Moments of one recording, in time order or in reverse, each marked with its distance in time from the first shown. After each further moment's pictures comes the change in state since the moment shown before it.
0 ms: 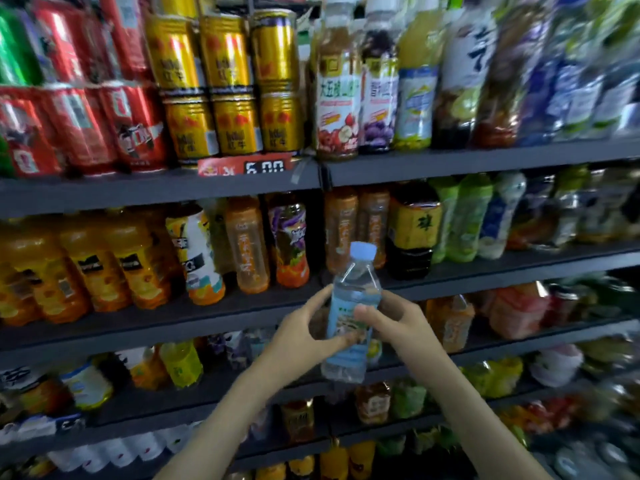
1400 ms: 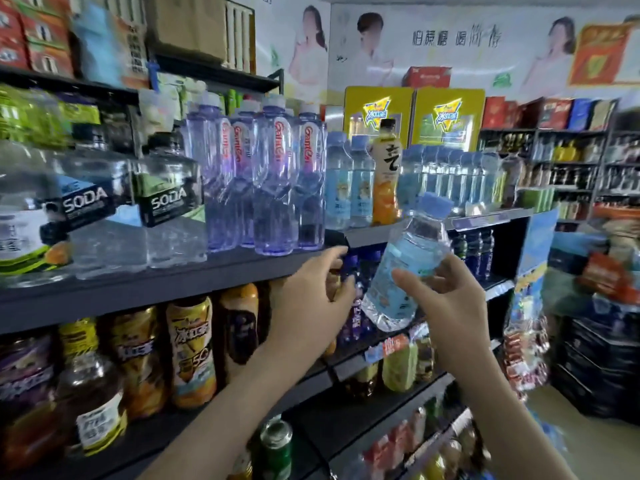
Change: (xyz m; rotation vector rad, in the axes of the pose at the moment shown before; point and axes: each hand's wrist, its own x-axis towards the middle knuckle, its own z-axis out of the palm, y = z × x) left_hand 0.417 0.356 0.617 0.219 0.259 0.693; right_hand 0.001 -0.149 -0.779 -0.368 0.859 -0.464
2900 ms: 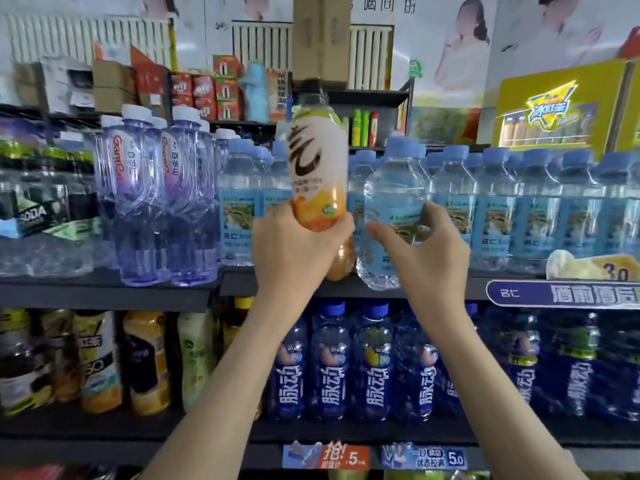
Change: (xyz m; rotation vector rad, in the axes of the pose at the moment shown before) left_hand 0.206 0.042 0.217 0.390 0.655 -0.342; right_hand 0.306 0.126 -0.042 0.060 -0.277 -0.201
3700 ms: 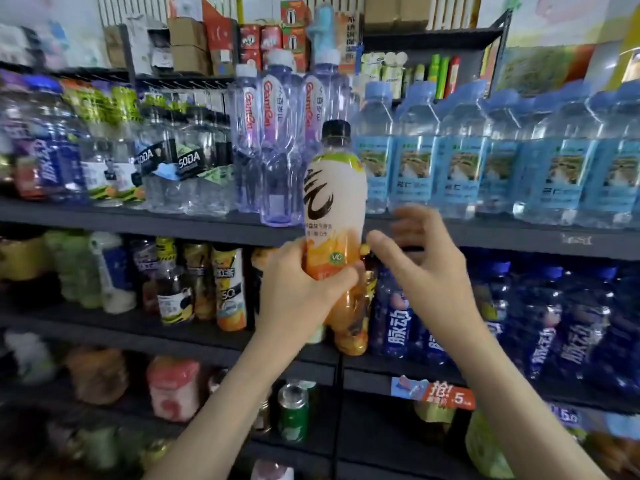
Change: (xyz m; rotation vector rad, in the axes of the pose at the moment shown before) left_hand -0.065 -0.092 -0.150 -0.054 -0.146 -0.169; right_hand -0.126 -0.070 0.077 0.285 -0.454 -0.038
